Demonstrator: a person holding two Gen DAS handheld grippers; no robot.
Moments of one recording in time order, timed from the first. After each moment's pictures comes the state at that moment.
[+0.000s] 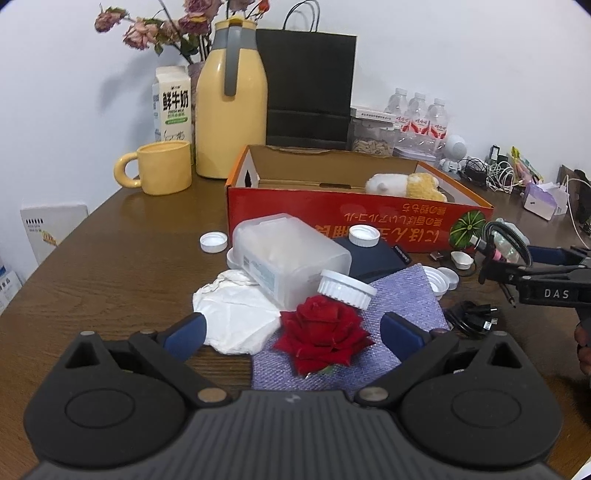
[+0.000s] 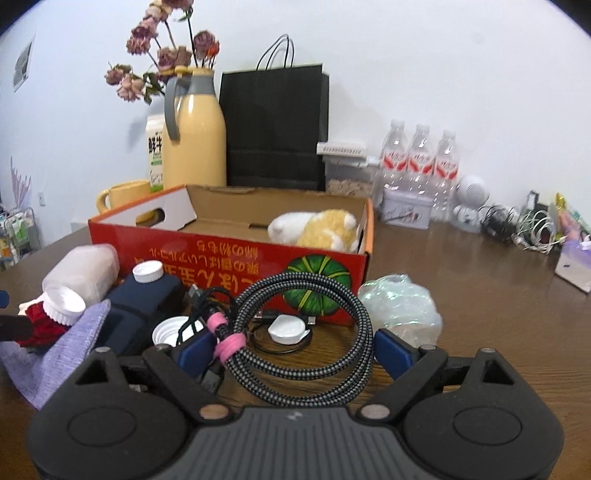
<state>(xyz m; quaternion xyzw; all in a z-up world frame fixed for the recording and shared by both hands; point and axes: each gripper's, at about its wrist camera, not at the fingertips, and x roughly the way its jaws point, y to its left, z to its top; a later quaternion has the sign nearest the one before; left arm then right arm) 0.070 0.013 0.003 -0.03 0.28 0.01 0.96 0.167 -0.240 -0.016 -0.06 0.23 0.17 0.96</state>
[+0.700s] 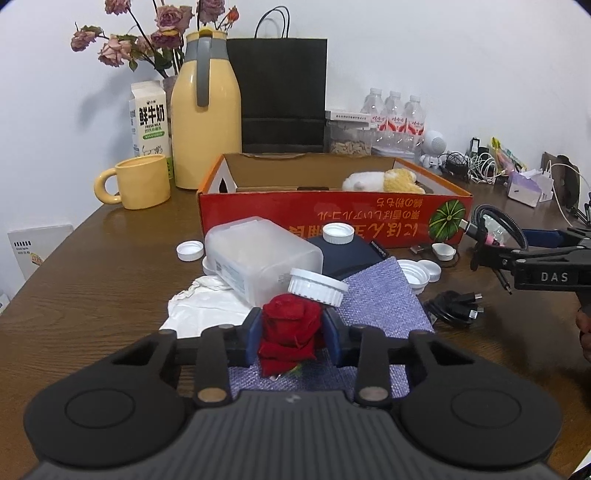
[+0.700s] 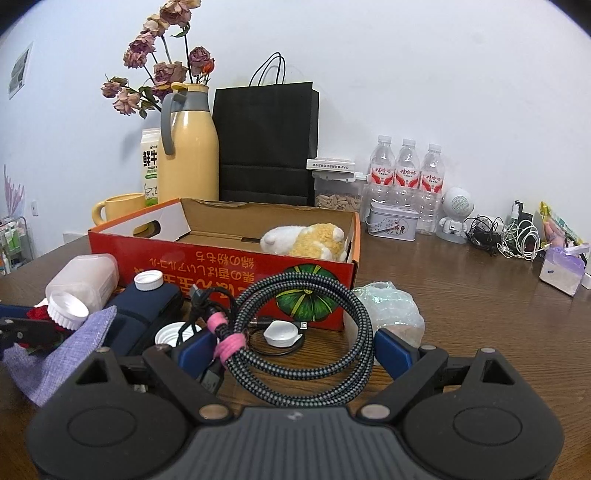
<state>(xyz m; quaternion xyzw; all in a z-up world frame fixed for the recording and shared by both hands) 0.067 -0.001 -0.003 0.00 0.26 -0.01 0.96 0.153 -0.243 -0.014 -0.05 0.21 0.16 0.96</state>
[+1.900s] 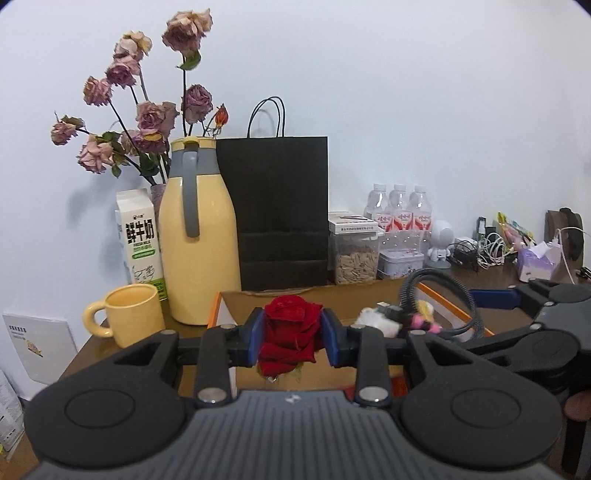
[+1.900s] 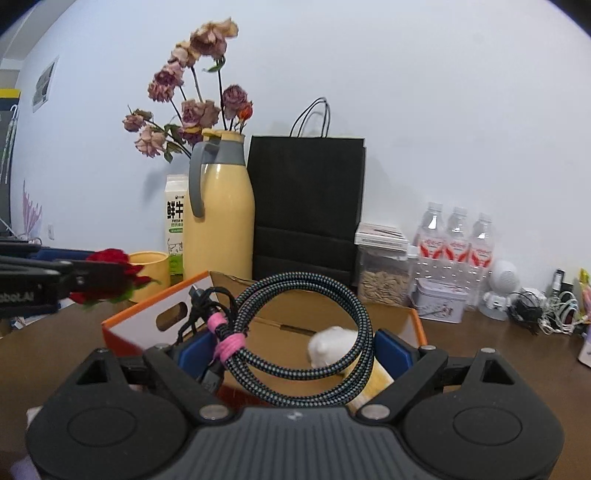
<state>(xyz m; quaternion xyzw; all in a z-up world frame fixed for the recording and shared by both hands) 0.162 0.001 0.083 0.02 0.14 -0.02 0.99 0.223 -0.166 0.046 -0.07 0.15 0.19 0.97</state>
